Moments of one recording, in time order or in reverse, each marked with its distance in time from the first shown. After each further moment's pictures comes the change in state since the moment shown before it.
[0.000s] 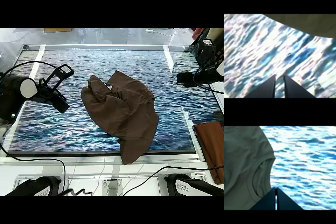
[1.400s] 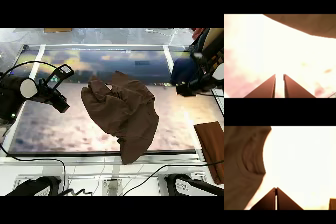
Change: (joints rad) left arm 0.000 0.000 0.000 0.000 0.000 0.000; right arm -0.077 -0.022 -0.131 0.028 0.131 -0.175
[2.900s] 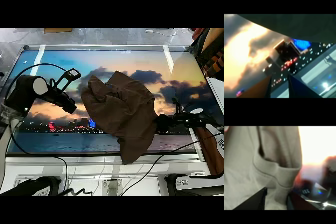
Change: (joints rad) left arm 0.000 -0.115 0.000 -0.126 0.008 0.000; right arm -0.163 -0.243 -0.614 0.686 -0.341 -0.486
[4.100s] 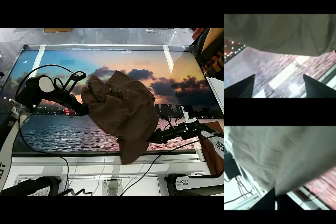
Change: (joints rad) left arm 0.000 -0.067 0.000 -0.238 -0.015 -0.031; right arm 0.022 0.009 -0.174 0.079 0.375 -0.027
